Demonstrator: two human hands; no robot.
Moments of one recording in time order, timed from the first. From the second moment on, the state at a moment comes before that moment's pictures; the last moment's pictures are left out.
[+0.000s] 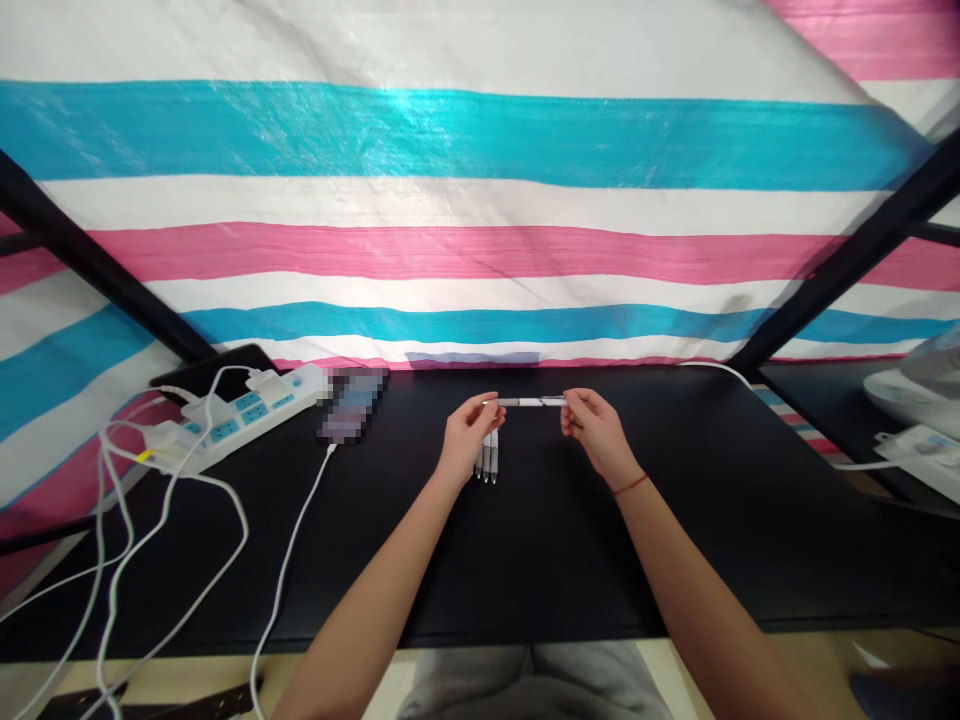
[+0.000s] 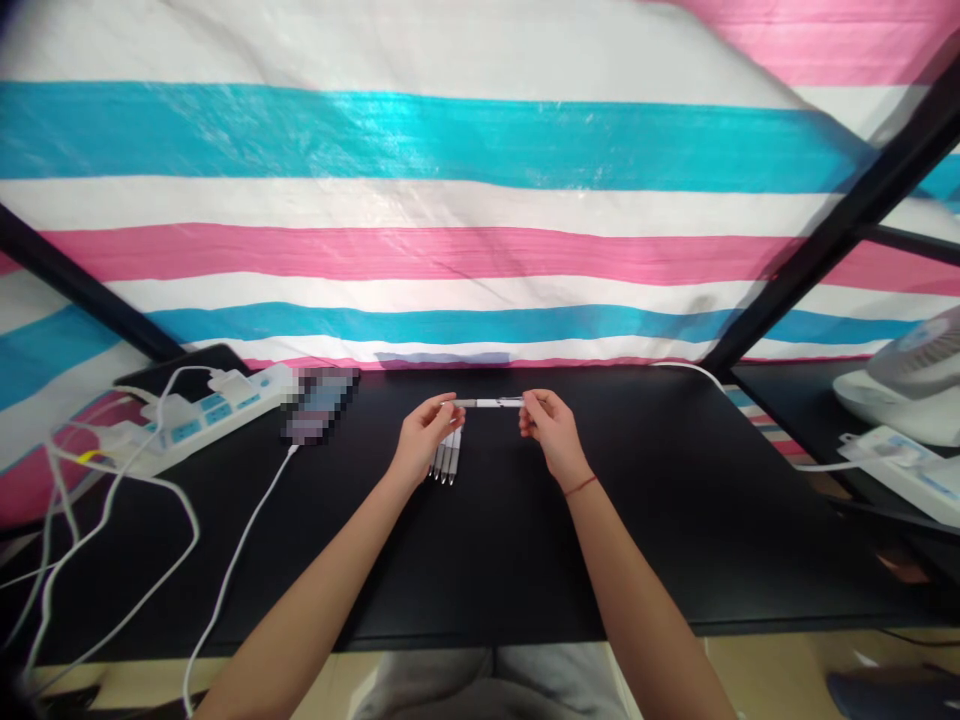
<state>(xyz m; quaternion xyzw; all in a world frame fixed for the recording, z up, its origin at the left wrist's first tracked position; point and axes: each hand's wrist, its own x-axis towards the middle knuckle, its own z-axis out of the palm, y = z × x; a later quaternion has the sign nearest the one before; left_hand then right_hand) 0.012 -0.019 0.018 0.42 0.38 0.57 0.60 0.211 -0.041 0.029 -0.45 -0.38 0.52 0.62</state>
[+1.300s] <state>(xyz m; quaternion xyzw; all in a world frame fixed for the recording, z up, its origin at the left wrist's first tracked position) 0.003 -0.012 0.009 0.53 0.43 0.53 0.50 0.223 -0.039 0.026 -0.49 -0.45 0.49 0.56</state>
